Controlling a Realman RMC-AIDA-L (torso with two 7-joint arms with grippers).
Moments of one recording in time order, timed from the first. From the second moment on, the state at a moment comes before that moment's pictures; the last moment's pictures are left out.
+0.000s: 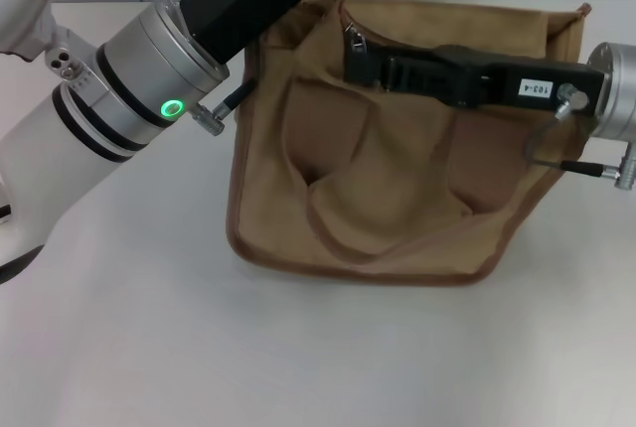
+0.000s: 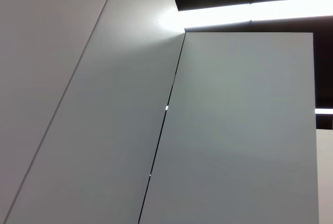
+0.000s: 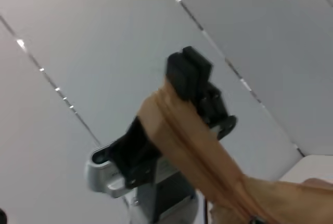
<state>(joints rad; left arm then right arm) -0.87 -2.08 0.17 -0.08 1.77 1.73 -0.86 0.67 2.08 -0.81 -0.55 -1.67 -1.67 1.78</state>
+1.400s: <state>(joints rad) -0.85 -2.08 0.17 -0.07 1.76 1.74 -0.85 0.65 2.08 -0.85 -0.56 -1.64 -1.65 1.72</state>
